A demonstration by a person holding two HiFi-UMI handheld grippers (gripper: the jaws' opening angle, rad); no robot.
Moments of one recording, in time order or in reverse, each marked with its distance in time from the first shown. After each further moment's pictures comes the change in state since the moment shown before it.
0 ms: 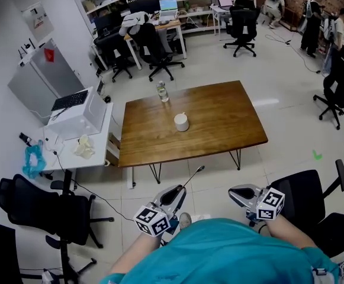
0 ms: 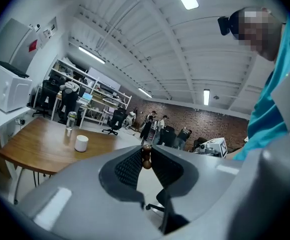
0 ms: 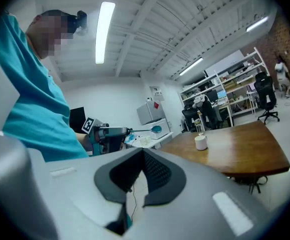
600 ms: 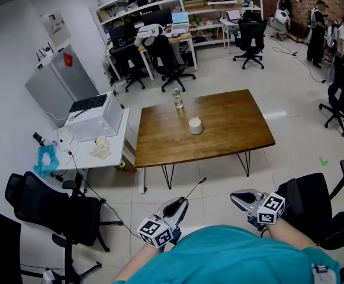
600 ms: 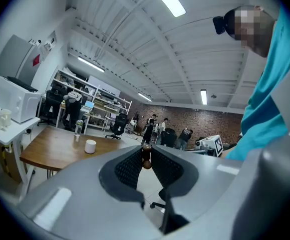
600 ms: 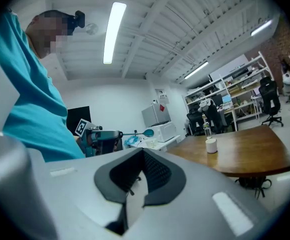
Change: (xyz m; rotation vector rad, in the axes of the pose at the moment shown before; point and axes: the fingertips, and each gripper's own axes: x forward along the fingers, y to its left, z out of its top) left arm -0.111 -0.076 0.015 0.065 -0.036 0.025; right arm -0.003 0.107 0.012 -0.035 -0.026 0.013
